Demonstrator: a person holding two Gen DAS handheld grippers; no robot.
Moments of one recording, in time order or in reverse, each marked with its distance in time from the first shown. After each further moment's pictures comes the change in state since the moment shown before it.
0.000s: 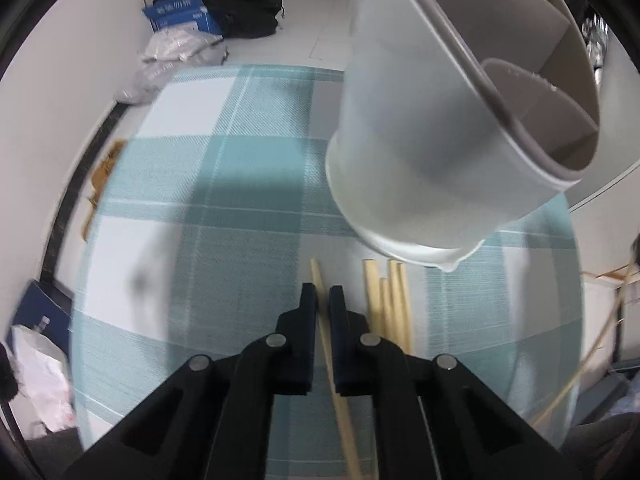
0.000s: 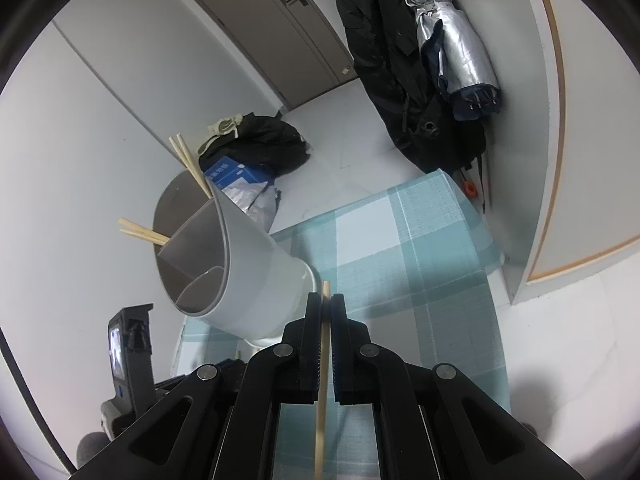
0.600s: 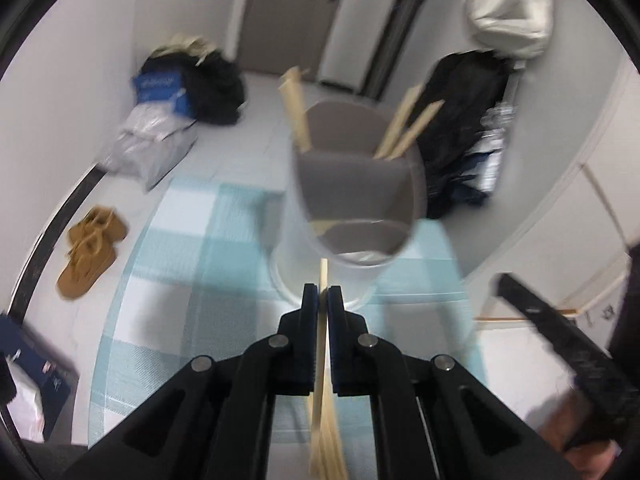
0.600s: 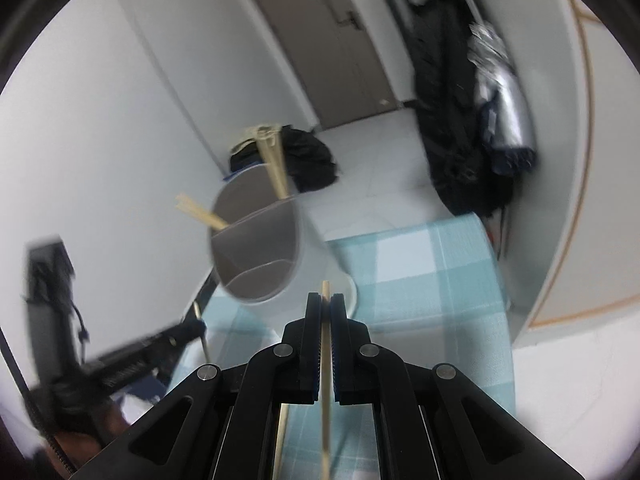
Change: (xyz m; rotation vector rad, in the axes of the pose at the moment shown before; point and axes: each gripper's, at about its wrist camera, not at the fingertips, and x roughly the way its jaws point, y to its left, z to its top) left arm -0.121 -0.021 -0.035 0.051 -0.364 -0.203; right arm -0.033 0.062 -0.024 -0.265 -0.108 0.012
